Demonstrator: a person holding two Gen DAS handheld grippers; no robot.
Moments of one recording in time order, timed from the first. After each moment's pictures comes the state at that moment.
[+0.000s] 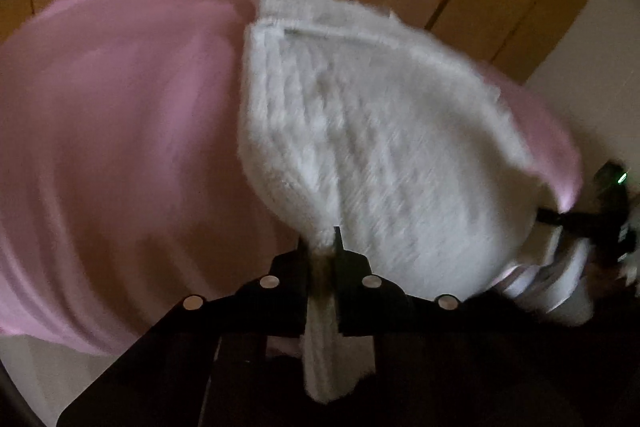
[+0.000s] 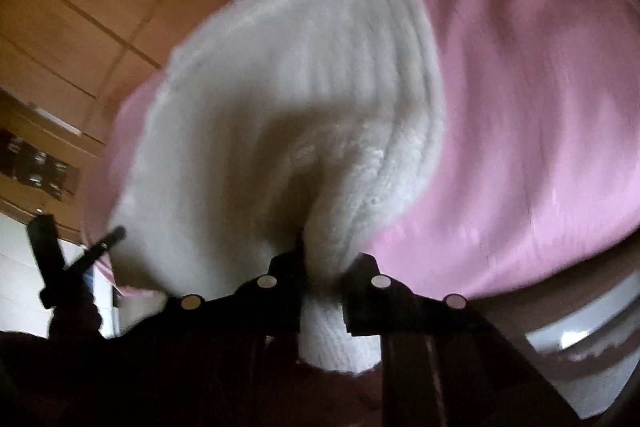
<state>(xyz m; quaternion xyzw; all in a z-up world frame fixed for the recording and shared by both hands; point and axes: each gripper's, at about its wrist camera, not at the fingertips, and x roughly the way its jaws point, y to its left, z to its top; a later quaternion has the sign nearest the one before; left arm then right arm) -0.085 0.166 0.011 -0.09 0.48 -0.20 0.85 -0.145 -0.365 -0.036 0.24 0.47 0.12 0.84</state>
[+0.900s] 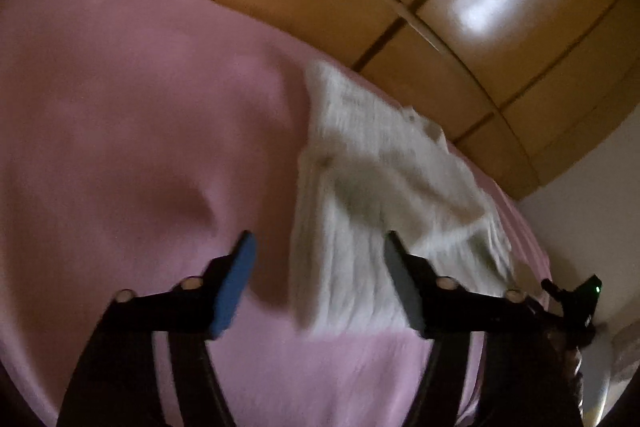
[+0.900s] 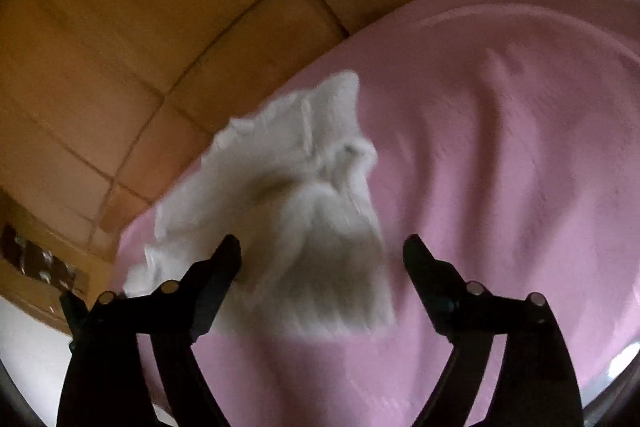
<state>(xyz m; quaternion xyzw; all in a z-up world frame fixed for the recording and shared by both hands) 0.053 0.216 0.003 -0.23 0.44 -0.17 0.85 -0.078 -0.448 -0.021 0.30 0.38 0.04 0.87</state>
